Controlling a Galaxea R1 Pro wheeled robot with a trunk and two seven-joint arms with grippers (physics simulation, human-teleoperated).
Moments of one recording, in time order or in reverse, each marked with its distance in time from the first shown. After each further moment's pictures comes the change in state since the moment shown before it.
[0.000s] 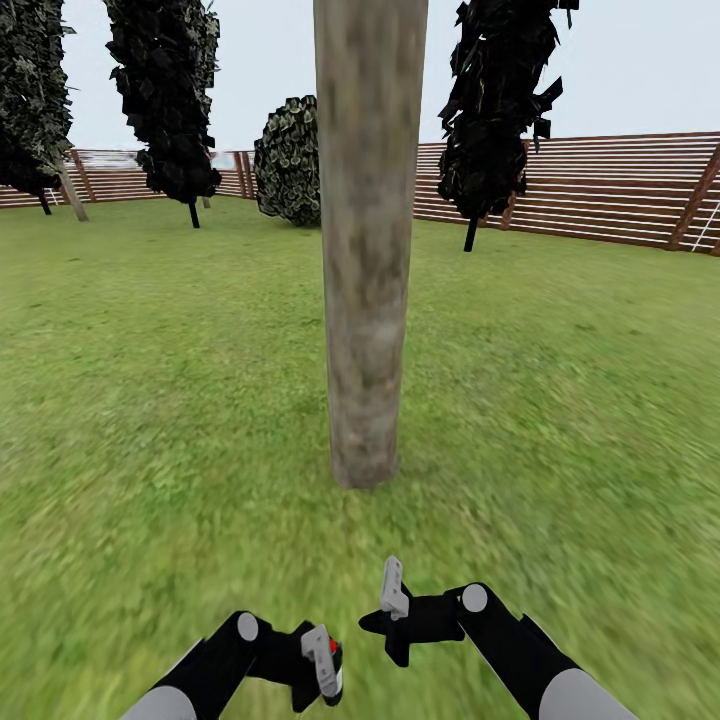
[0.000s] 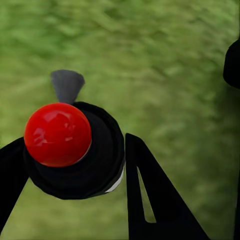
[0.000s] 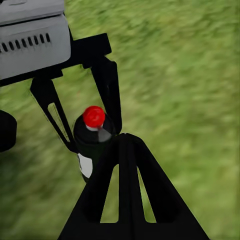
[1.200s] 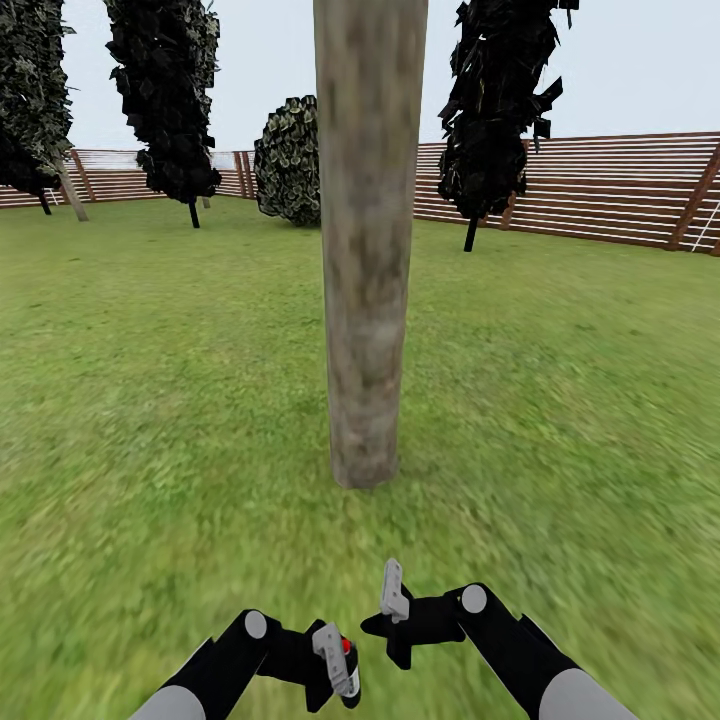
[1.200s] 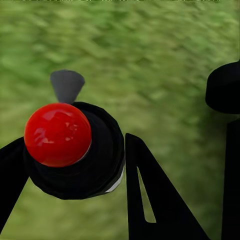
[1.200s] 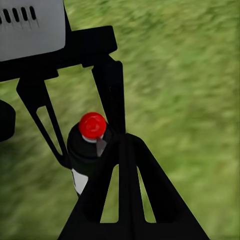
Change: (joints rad) left arm 0.000 -0.027 -0.002 -0.006 0.057 -0.010 -0.040; right arm 0.000 0.000 0.000 -0.001 0.040 -0.001 0.000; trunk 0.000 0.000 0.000
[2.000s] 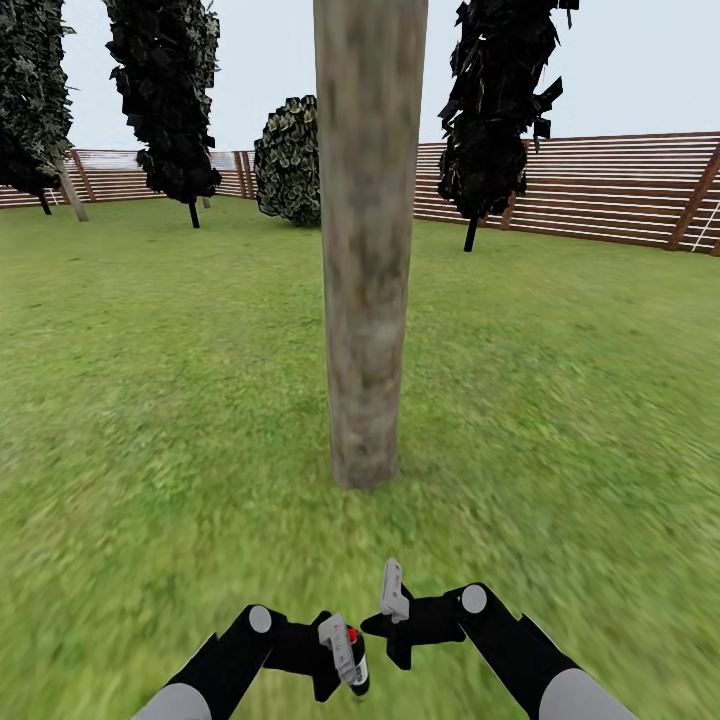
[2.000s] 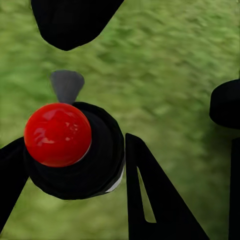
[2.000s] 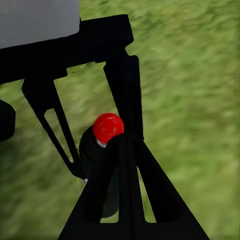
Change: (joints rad) left arm 0.001 -0.015 0.002 -0.030 0.025 0.002 0.005; right arm 0.000 0.000 0.000 0.000 0.000 0.000 0.000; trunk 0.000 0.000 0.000
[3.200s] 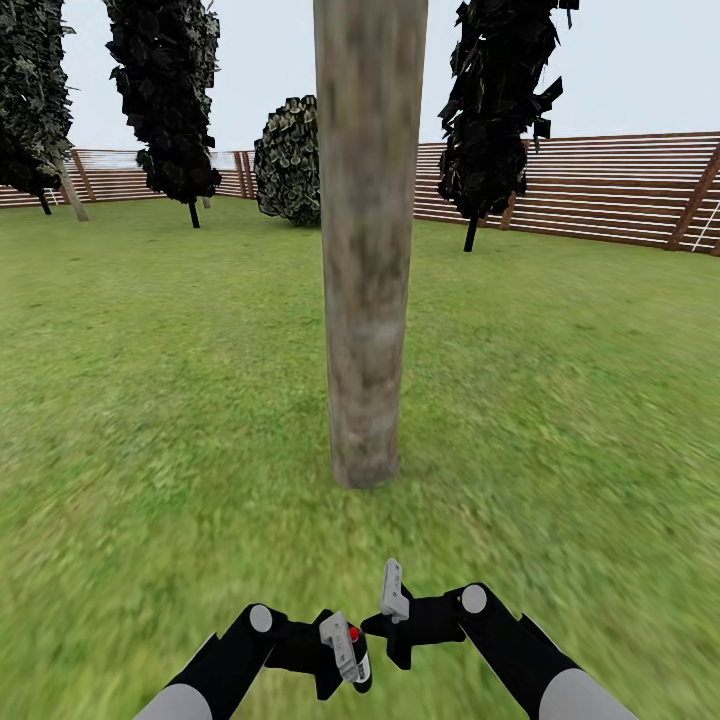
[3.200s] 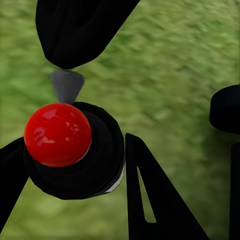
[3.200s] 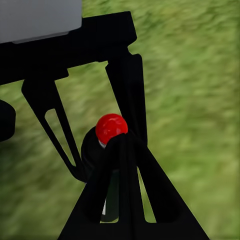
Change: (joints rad) left arm 0.002 -0.004 0.003 -0.006 0.010 -0.002 -0.001; right arm 0.000 0.000 0.000 0.000 0.000 0.000 0.000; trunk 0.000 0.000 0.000
